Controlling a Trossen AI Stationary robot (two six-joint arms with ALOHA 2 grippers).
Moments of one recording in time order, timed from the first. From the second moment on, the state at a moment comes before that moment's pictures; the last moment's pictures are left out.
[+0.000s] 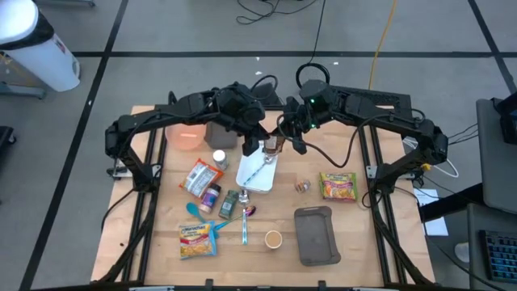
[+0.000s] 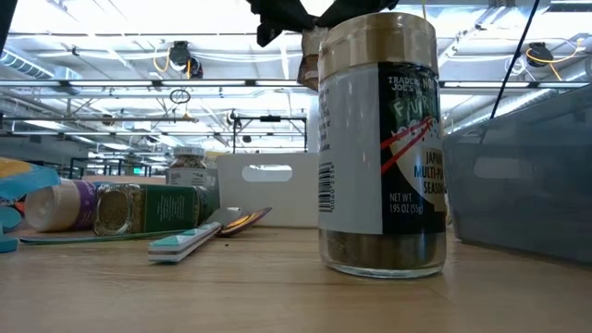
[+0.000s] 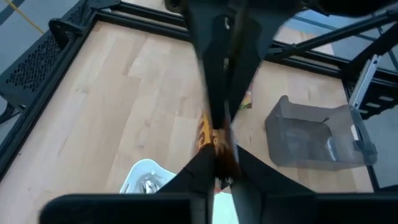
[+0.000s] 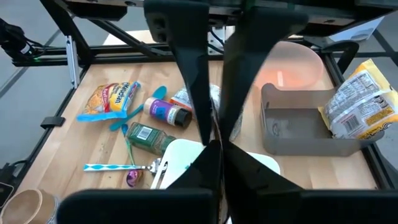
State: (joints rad) left arm 0.26 1.68 1.76 -0.76 0.26 -0.06; right arm -0.34 1.46 1.49 -0.57 -0.42 -0.15
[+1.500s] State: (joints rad) left arm 0.01 1.54 1.75 -0.81 0.08 -0.35; right arm 0.15 1.01 1.08 -0.73 -0.04 0.32
